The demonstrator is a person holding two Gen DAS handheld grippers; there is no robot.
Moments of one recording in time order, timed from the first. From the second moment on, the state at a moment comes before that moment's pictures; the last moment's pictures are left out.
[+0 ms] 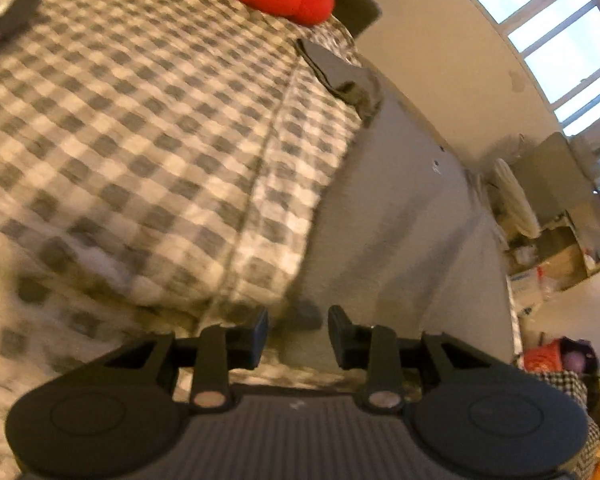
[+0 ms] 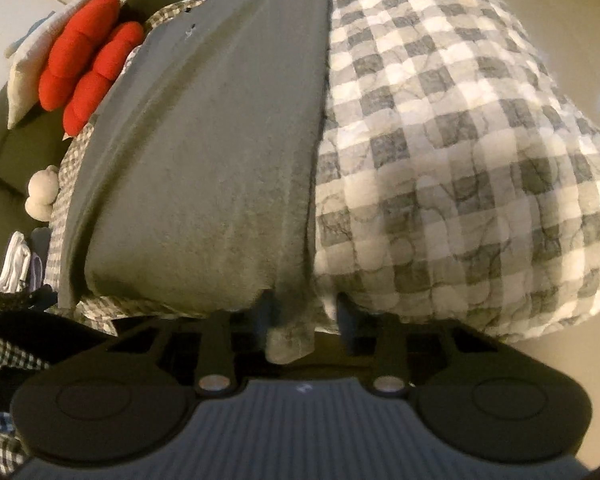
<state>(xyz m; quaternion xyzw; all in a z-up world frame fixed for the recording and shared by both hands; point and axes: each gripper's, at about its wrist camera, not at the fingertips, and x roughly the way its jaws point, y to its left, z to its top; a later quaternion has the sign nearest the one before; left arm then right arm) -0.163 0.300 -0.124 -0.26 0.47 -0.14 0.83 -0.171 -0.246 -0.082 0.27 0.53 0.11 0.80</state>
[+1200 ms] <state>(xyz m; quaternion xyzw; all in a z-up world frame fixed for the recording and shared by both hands) -0.169 0.244 -0.148 -0.06 0.48 -0.15 0.86 -0.188 -0.269 -0.082 0.18 0.53 0.05 0.83</state>
